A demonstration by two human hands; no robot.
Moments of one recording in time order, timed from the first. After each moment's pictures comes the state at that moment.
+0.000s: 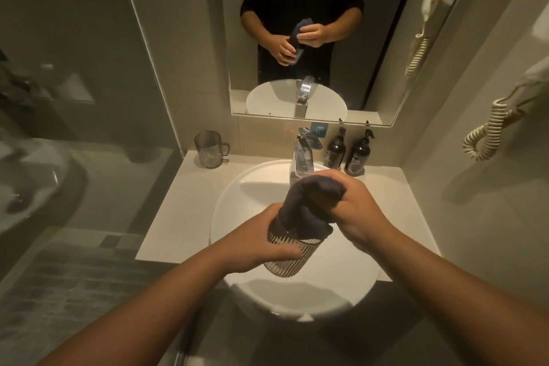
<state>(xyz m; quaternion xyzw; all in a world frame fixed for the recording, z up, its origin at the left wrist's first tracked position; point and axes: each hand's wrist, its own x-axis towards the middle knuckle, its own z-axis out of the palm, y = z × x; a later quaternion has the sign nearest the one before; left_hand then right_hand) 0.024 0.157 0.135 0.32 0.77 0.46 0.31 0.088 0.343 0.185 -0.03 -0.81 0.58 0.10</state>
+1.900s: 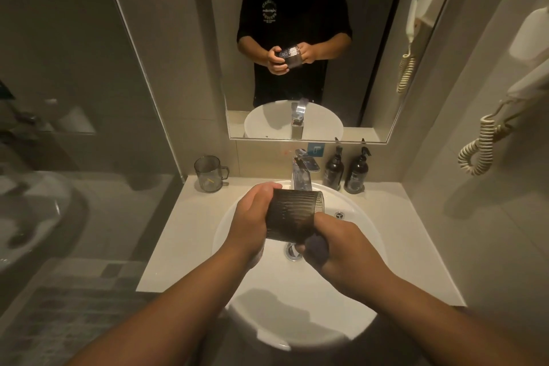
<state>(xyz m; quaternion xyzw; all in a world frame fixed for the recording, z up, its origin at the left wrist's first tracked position) 0.003 0.195 0.171 0.10 0.62 0.76 0.15 0.110 0.328 0.185 0.02 -0.94 0.32 0.14</state>
